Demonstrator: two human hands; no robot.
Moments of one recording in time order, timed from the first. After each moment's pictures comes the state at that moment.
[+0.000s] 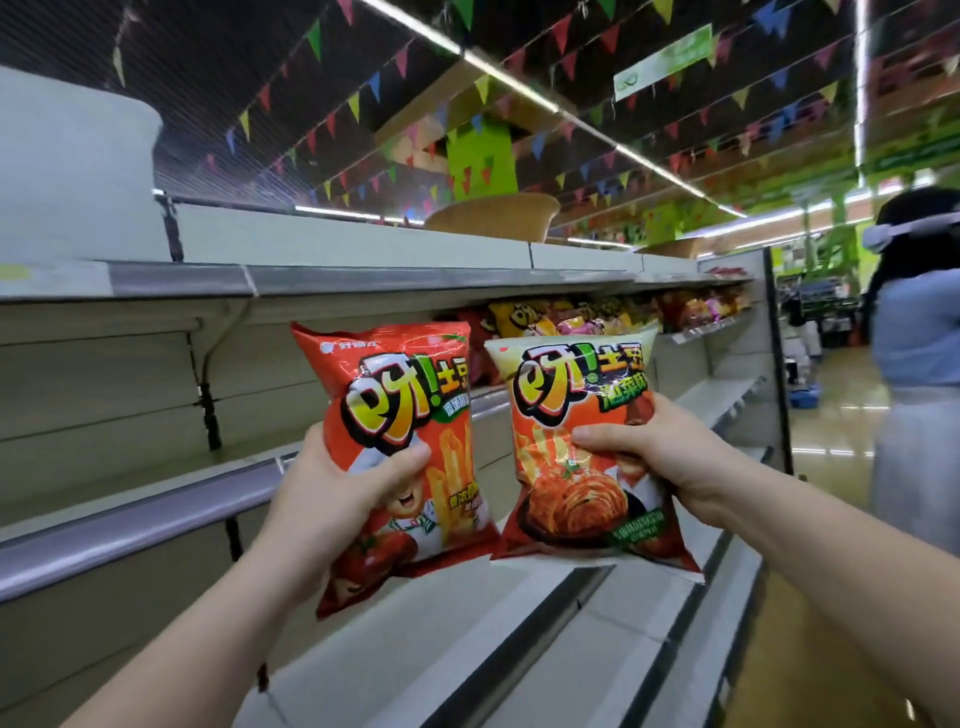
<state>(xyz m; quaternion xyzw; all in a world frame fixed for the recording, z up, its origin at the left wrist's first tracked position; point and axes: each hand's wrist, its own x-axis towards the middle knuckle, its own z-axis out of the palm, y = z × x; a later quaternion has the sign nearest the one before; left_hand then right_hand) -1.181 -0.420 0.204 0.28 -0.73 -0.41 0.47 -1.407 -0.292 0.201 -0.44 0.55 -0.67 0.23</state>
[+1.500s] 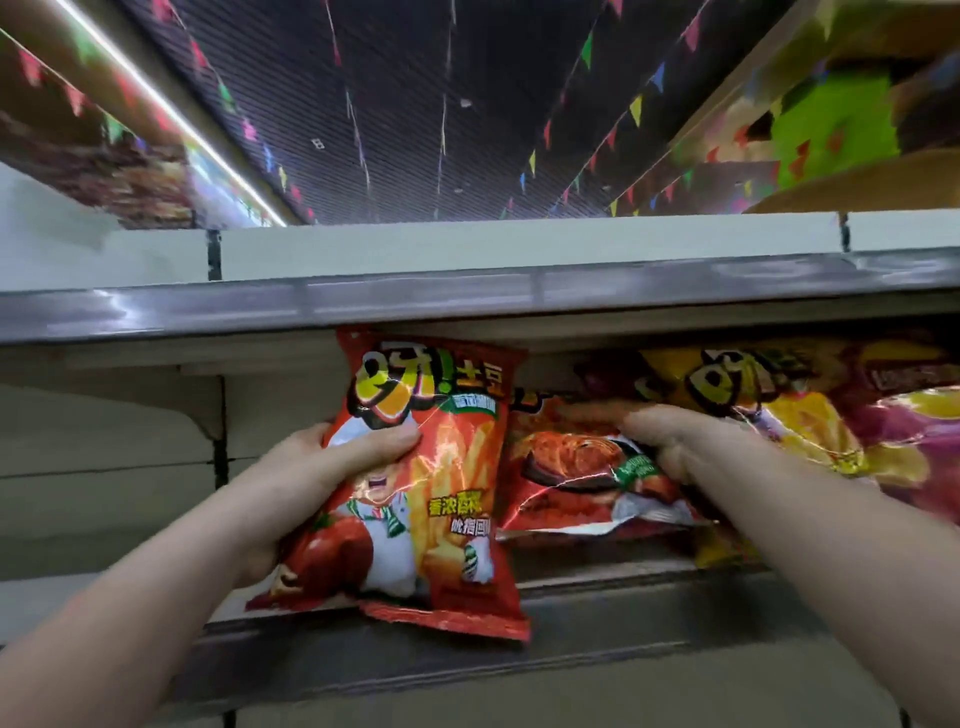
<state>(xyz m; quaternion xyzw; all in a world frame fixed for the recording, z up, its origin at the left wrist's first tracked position) -1.409 -0.614 0.283 0.49 -0.61 -0.36 0.52 -1.658 -0.715 0.297 -0.57 0.49 -0.45 0.48</state>
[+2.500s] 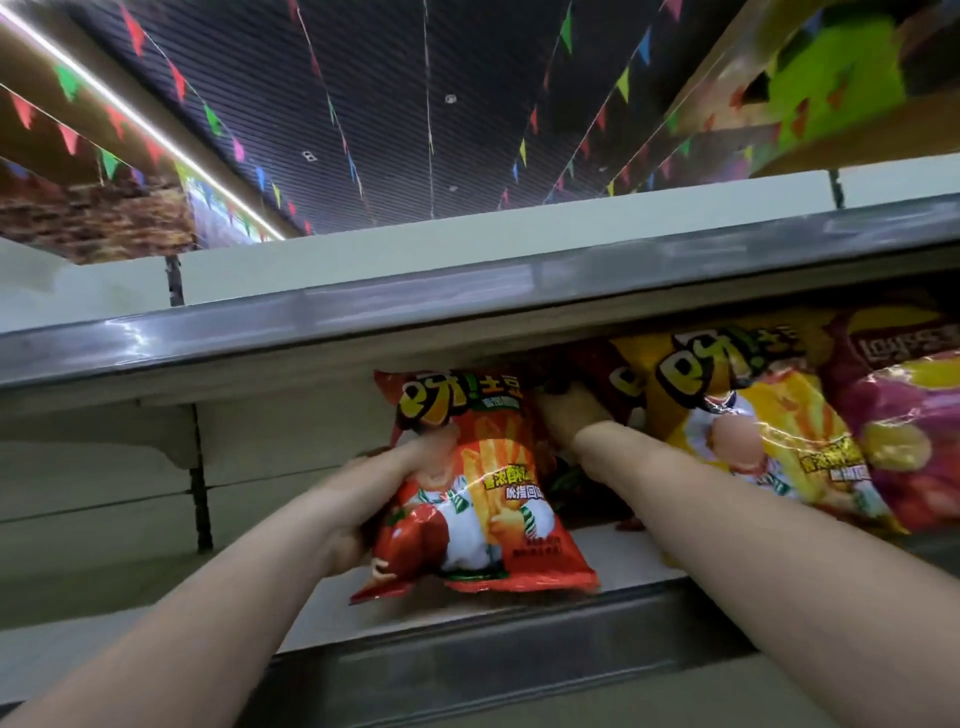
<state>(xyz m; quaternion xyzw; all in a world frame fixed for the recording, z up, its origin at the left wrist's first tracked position) -1.463 -0.682 0.281 0.53 -0.55 -0.42 0.49 -1.627 -0.790 0.288 -0.58 0.47 -0.59 0.30</state>
